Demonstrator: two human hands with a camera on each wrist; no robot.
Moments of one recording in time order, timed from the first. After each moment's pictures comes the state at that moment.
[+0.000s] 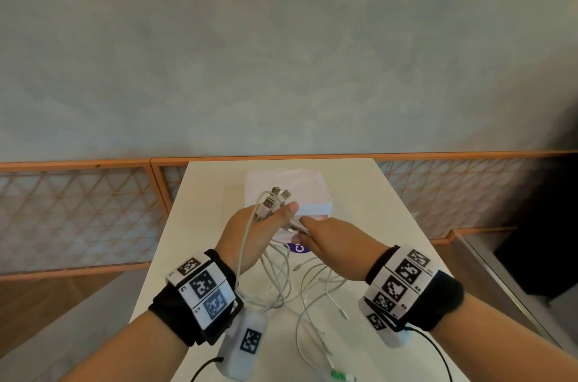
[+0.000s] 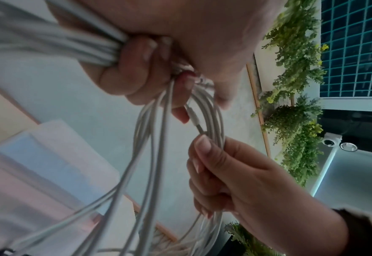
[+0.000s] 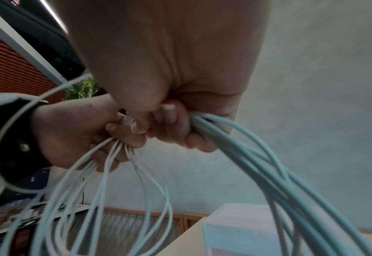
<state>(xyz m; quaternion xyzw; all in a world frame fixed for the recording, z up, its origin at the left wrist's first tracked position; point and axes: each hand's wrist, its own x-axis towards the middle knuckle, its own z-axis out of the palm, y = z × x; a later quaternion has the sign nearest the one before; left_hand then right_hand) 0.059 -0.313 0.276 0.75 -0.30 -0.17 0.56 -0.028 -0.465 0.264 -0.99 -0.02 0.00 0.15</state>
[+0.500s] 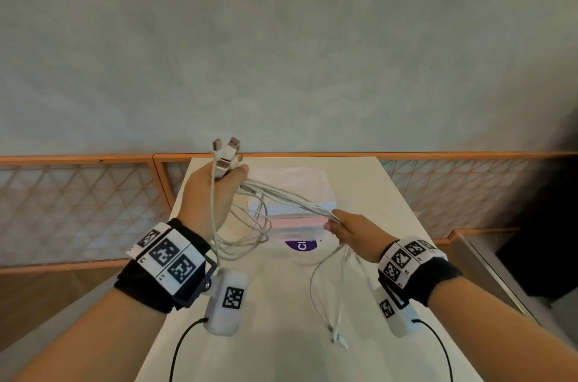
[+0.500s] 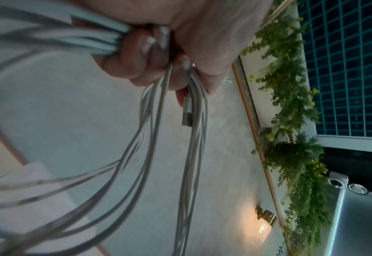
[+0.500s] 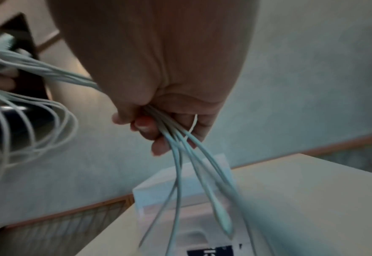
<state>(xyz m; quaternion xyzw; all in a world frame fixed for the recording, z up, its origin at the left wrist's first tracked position) 0.104 -0.290 0.301 0.72 -0.23 -0.03 0.66 -0.020 -0.523 0.227 -0.95 0.11 0.01 0.30</state>
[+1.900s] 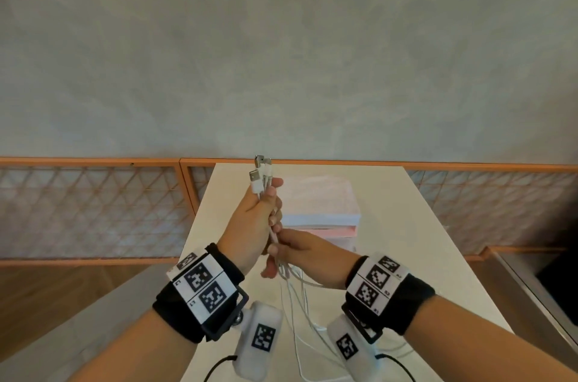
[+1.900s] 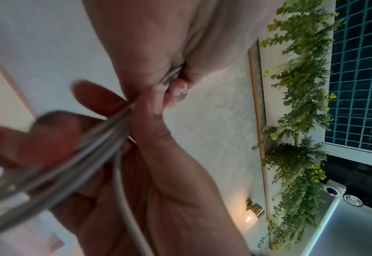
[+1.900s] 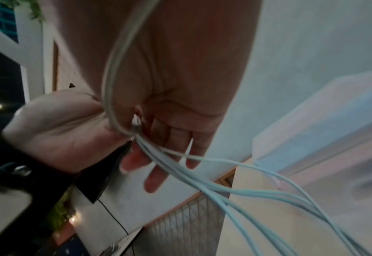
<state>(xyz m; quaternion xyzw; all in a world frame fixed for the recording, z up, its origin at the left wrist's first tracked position) 0.091 -0.306 0.283 0.57 -0.20 -0.20 0.77 0.025 -0.415 0.255 -0.82 -0.06 0.09 0.56</state>
